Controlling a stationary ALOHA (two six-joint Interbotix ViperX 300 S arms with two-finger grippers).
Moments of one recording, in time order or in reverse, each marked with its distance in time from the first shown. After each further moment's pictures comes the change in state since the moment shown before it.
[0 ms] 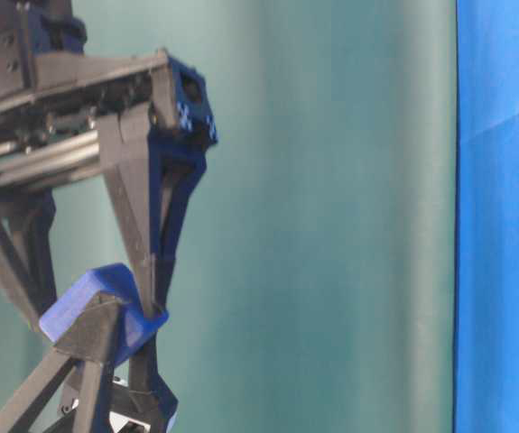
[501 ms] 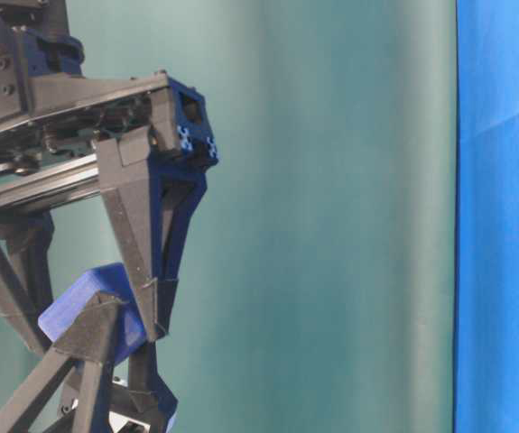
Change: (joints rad) left arm 0.000 0.000 -0.002 0.000 0.000 -0.002; right arm 0.003 0.012 -0.026 0.000 0.025 0.002
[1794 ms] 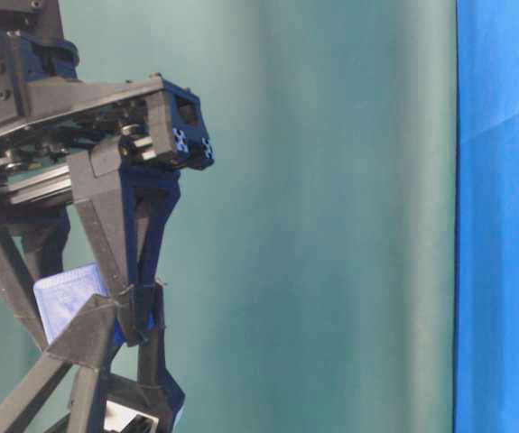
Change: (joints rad) left arm -0.008 0.006 0.000 -0.005 0.000 0.002; right arm 0.003 -0.002 -0.008 -0.003 0.043 0.006
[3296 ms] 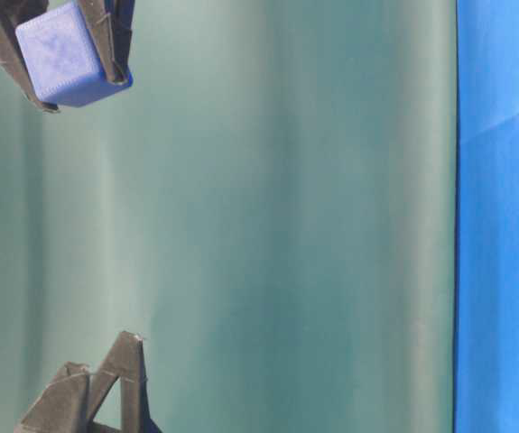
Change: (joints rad) left arm 0.000 -0.126 0.081 0.002 0.002 -0.011; right arm 0.048 -0.457 0.324 0.006 0.210 0.000
